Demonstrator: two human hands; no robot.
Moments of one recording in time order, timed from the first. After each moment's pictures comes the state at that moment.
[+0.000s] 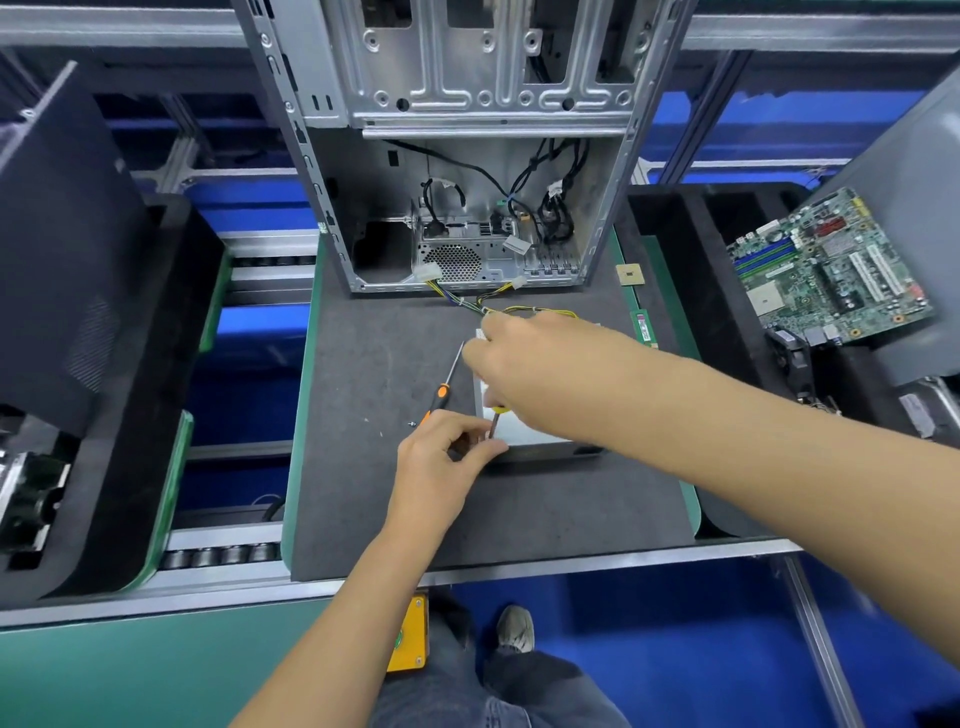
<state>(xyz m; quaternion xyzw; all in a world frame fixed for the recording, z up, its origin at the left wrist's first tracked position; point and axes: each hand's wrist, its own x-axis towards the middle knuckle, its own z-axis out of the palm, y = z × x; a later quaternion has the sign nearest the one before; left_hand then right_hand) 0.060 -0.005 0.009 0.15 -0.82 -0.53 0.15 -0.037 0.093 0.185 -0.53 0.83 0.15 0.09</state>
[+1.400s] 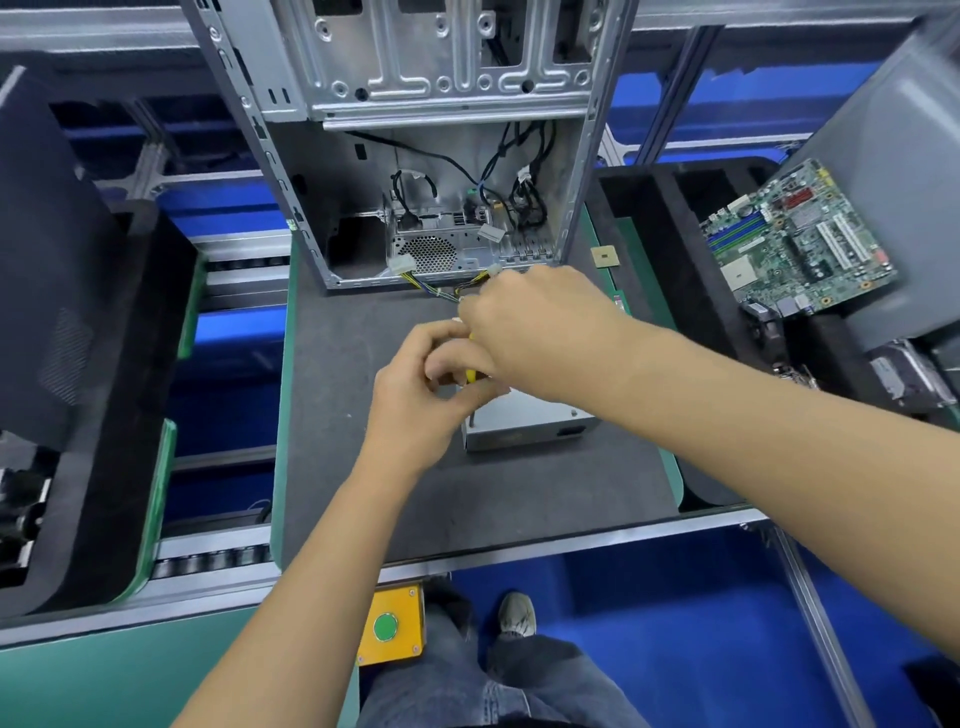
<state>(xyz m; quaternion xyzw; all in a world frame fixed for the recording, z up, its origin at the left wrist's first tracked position) 0.025 -0.016 0.063 0.07 -0.75 -0.64 0.15 -0.042 0.103 0.189 -0.46 0.89 0.06 0.02</state>
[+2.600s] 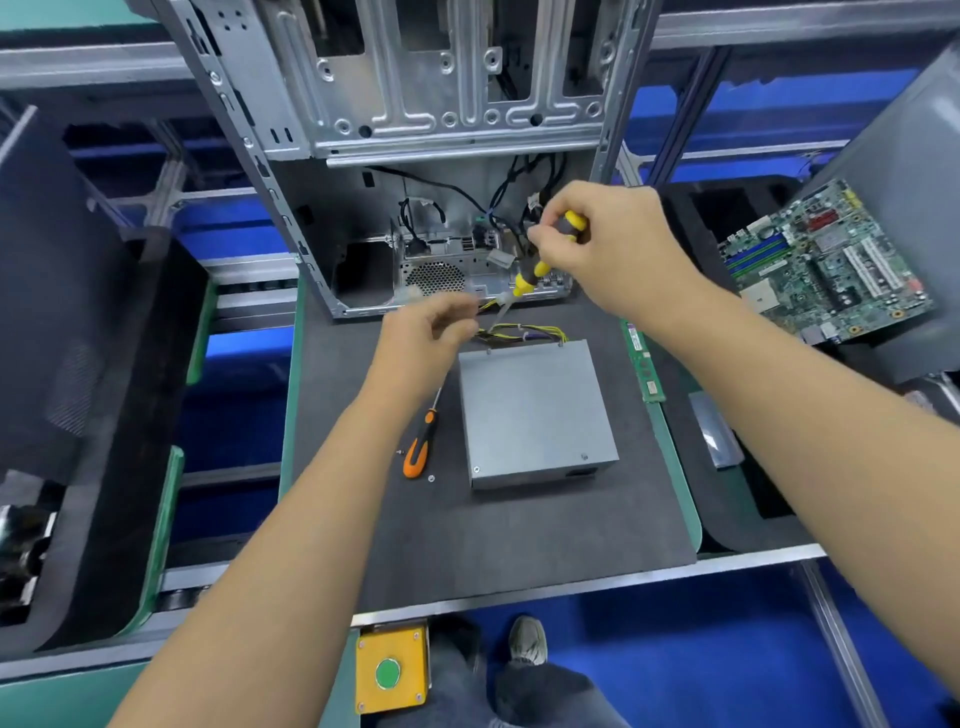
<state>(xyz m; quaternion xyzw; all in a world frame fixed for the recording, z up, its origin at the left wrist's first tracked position) -0.067 -0.052 0.069 0.11 -0.84 -0.52 0.09 -0.152 0.132 0.168 -0.29 0.89 -0.35 -0.05</state>
